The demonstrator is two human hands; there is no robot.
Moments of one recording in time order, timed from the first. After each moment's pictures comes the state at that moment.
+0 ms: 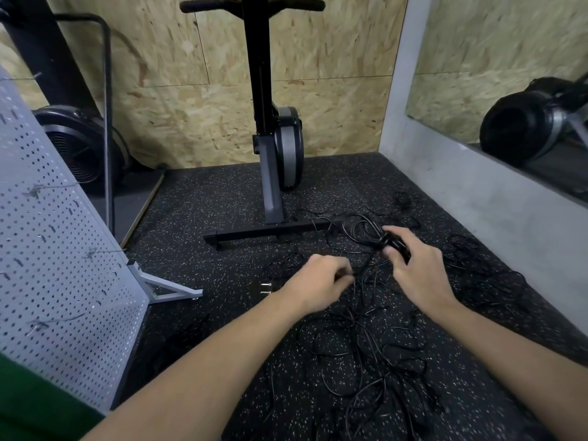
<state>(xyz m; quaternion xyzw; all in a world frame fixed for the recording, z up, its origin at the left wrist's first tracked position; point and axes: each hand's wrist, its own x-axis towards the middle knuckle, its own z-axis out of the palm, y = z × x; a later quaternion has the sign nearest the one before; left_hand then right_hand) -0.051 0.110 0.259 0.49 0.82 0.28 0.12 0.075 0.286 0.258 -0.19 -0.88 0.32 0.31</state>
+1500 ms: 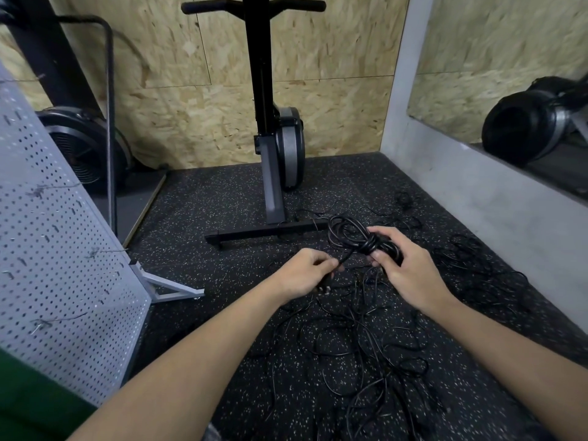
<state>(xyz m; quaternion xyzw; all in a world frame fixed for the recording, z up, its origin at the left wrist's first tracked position) -0.070 0.097 0.265 0.34 0.79 0.42 0.29 0.075 0.277 0.264 -0.14 -0.87 0.41 0.25</state>
